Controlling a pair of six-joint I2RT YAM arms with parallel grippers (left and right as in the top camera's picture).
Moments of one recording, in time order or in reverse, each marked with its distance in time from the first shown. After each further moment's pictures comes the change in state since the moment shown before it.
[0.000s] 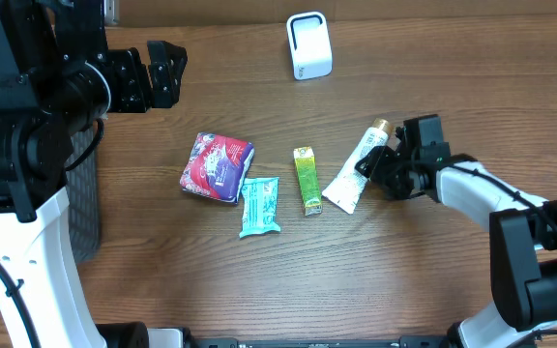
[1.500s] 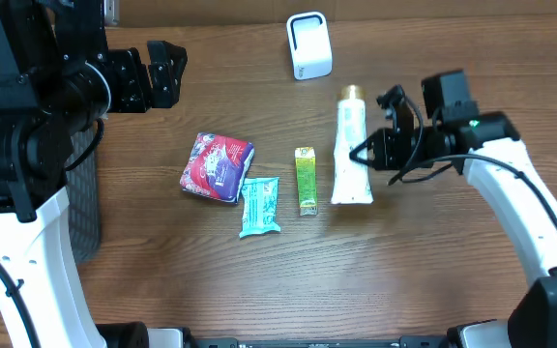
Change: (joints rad) left arm 0.000 0.000 0.000 0.000 0.000 0.000; right arm -0.008 -0.185 0.409 -0.659 -0.315 -0.661
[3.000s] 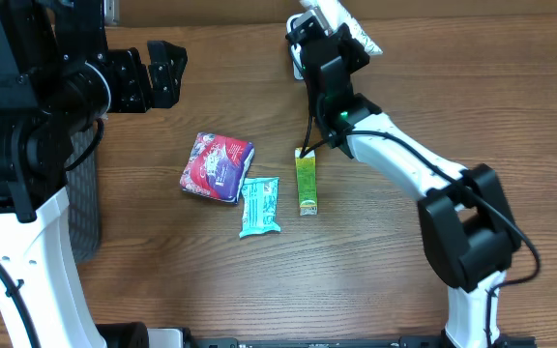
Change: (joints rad) left arm 0.000 0.000 0.000 0.000 0.000 0.000; right arm 0.342 0.493 0.264 1.093 1.484 -0.737
